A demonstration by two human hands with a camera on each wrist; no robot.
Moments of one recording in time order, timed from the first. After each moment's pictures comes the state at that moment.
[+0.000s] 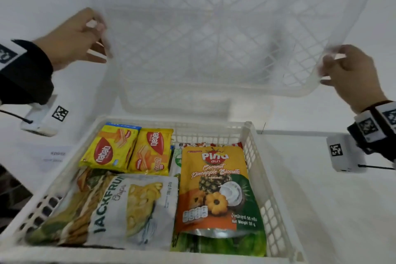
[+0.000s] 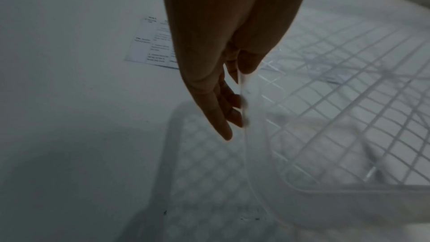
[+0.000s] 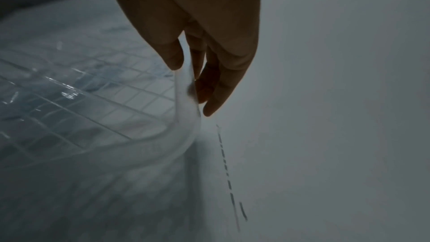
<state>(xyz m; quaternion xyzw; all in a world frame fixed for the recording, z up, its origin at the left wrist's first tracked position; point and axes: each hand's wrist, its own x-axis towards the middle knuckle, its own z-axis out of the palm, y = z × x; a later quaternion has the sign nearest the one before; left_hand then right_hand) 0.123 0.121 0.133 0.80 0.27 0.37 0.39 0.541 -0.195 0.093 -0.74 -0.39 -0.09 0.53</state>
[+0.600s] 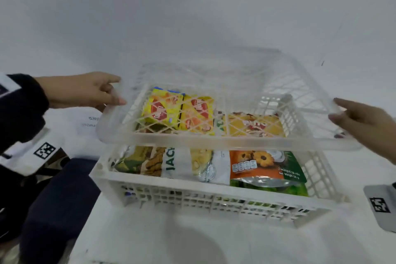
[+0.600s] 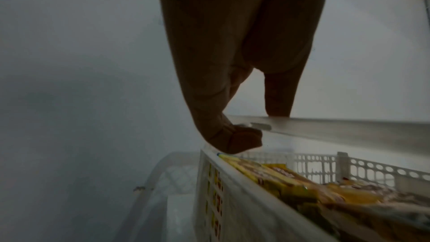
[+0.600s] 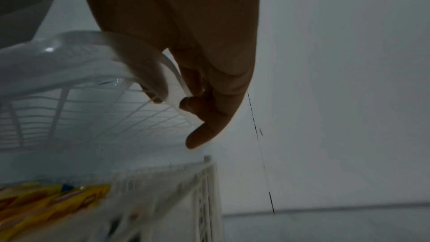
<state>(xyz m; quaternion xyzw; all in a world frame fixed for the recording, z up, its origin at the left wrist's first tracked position) -0.027 0.073 0.031 0.79 0.39 0.11 0.46 0.422 -0.258 0.004 -0.82 -0.43 0.06 0.36</state>
